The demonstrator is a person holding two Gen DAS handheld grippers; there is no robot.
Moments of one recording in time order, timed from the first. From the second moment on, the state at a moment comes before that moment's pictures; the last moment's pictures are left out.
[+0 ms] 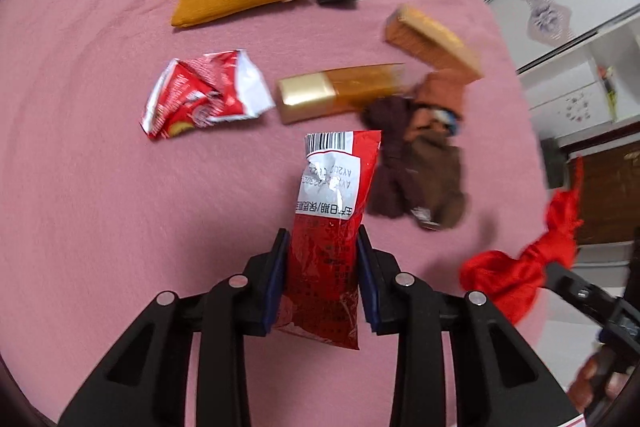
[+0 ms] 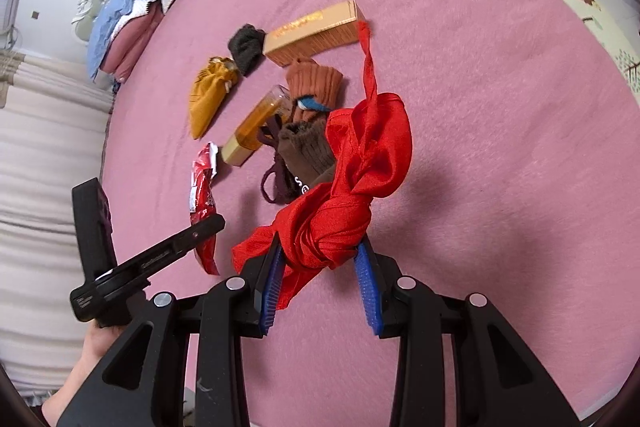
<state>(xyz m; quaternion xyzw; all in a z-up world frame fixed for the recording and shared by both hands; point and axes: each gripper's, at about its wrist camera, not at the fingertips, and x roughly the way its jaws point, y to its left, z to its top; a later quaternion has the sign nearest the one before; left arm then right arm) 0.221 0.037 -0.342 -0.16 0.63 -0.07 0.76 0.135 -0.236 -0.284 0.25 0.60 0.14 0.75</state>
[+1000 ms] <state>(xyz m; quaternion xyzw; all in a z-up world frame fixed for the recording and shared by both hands) 0.208 -0.262 -0.242 -0.15 0.62 -0.19 0.75 0.124 -0.490 -0.207 0.23 0.56 0.10 0.79</state>
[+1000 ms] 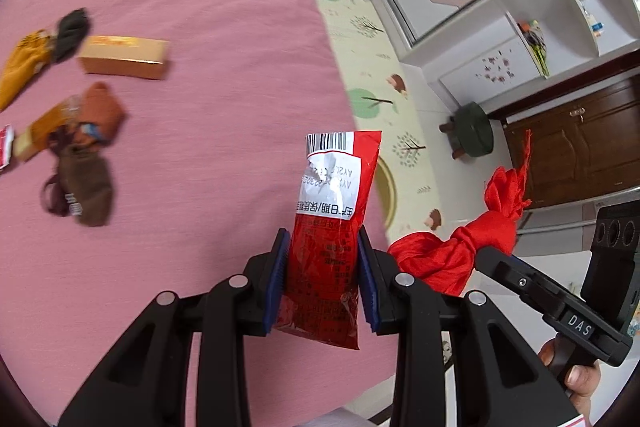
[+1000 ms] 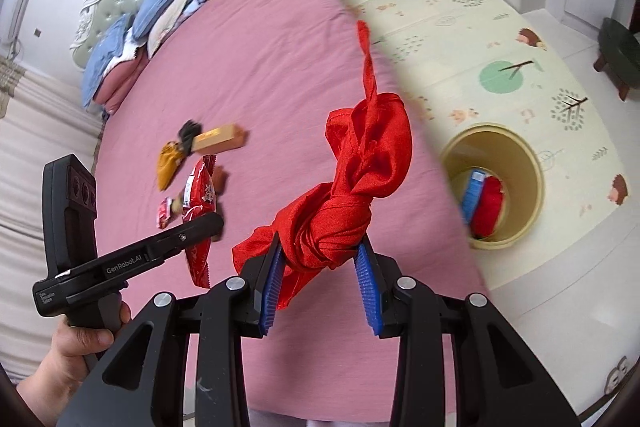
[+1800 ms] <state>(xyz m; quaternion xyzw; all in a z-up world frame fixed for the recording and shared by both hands) 0.277 -0.504 -0.282 -0.07 0.66 -0.30 0.69 0.133 -0.680 -0.257 0.26 0.56 -0.05 0.78</state>
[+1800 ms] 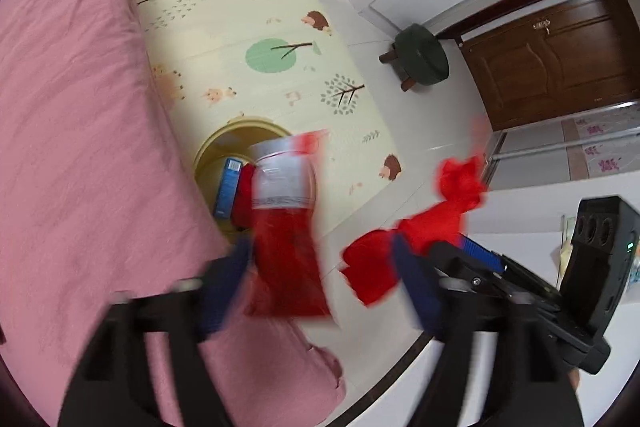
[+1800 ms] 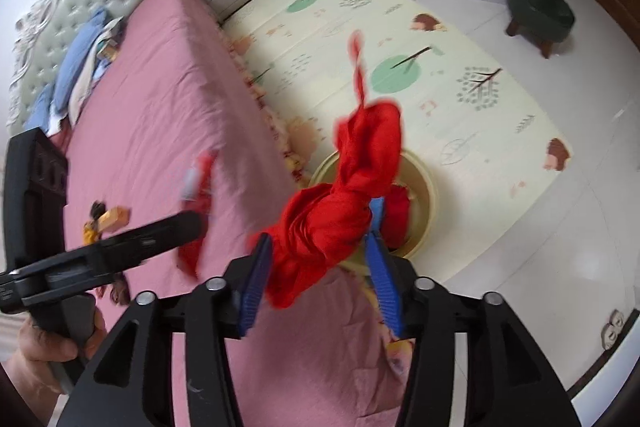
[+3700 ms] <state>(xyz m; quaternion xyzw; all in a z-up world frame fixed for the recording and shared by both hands) 0.213 -0.012 -0.312 -0.22 0.63 -0.02 0.74 0.189 -0.253 -0.269 0.16 0.62 0.20 0.74</state>
